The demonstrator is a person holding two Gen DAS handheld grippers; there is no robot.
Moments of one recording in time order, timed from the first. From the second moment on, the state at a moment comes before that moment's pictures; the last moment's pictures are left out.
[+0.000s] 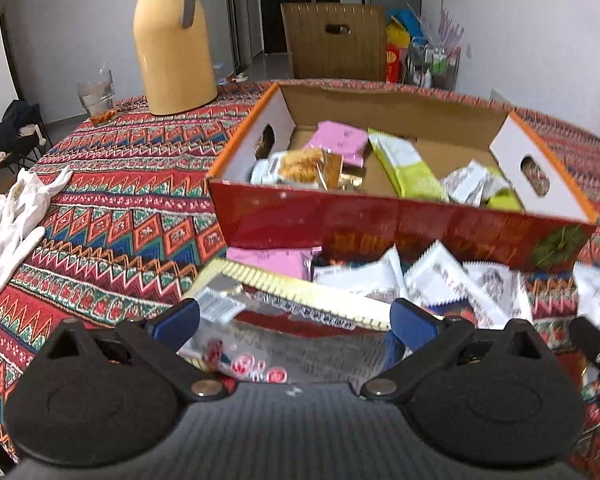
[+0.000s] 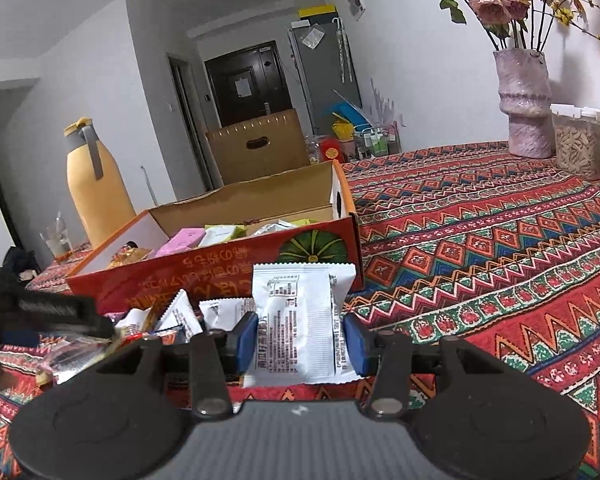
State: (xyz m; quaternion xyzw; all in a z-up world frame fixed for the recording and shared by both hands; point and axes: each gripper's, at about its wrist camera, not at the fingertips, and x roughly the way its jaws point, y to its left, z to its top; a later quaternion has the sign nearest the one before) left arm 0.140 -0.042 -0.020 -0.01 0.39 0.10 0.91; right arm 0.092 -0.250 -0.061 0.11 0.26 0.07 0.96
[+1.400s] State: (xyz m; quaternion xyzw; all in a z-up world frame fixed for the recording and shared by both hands) left arm 0.070 0.025 -0.013 0.03 0.38 0.06 0.92; right arm 0.099 -0.240 -0.068 0.08 0.27 0.01 0.96
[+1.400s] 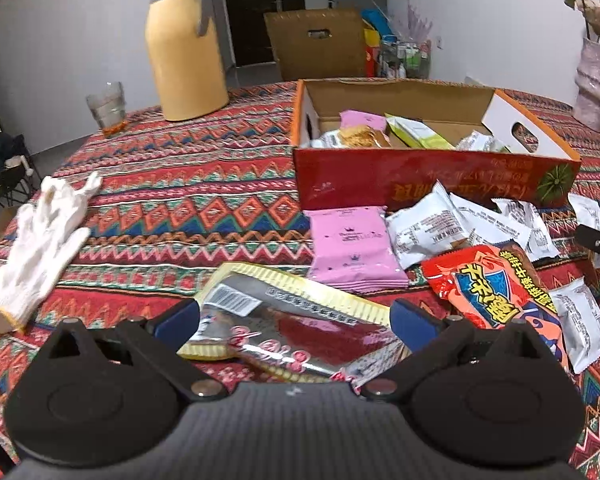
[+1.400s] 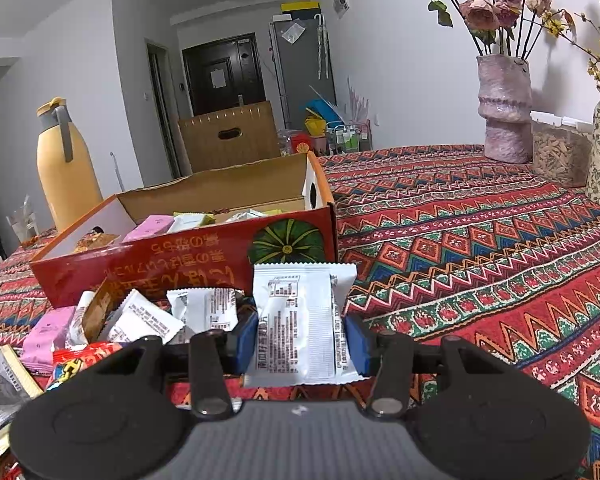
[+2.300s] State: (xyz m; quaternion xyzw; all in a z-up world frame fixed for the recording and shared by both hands) left arm 0.089 0.038 -0.039 0.02 0.45 0.00 0.89; right arm 0.093 -0.240 -0.065 0.08 0.26 0.01 0.96
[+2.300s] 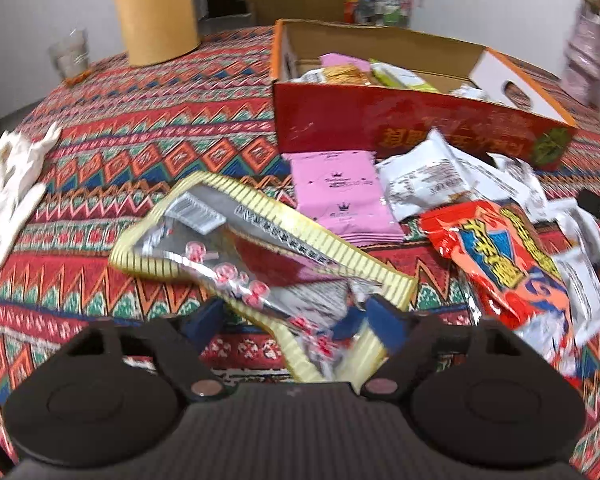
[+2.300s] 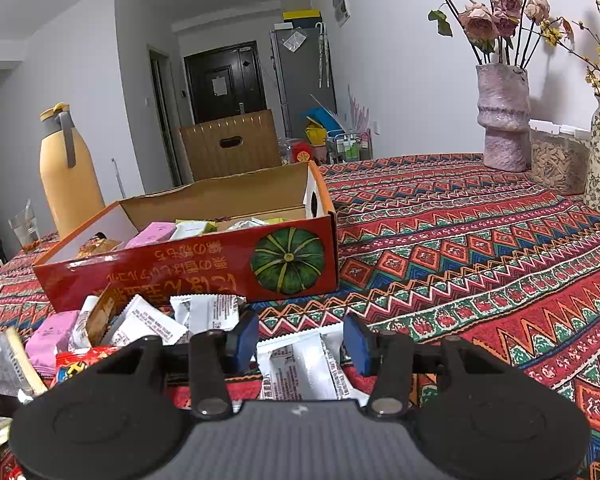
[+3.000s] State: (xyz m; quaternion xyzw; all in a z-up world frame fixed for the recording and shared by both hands) left arm 0.097 0.063 -0.028 0.03 0.43 0.01 0.90; right arm 0.114 -0.235 -0.075 0.01 0.35 0.04 0.94
